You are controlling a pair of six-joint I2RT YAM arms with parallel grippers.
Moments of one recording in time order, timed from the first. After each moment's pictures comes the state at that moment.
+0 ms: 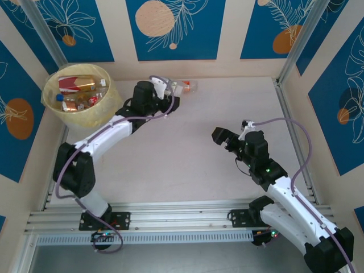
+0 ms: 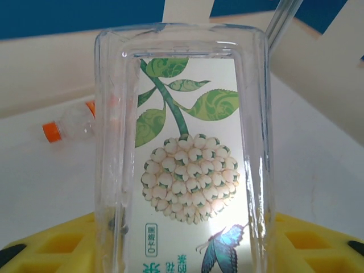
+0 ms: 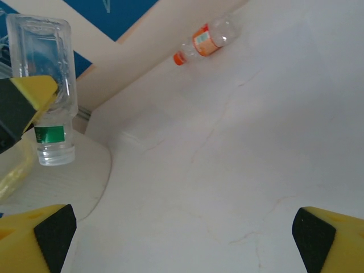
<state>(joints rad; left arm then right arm) -0.50 1.61 1.31 -0.07 0.19 -0.16 0.44 0.74 0.55 -0.16 -0.02 0.77</state>
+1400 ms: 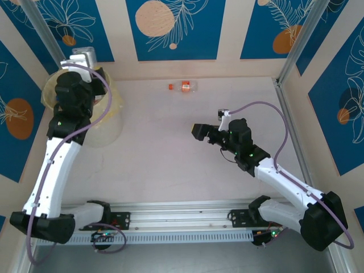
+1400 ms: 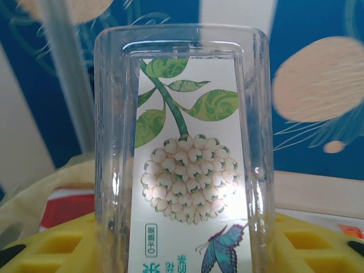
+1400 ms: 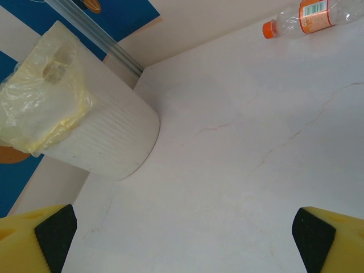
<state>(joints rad) -0.13 1.20 1.44 -0.39 -0.33 -0.10 0.54 1.04 0.67 0.06 -0.18 0.65</state>
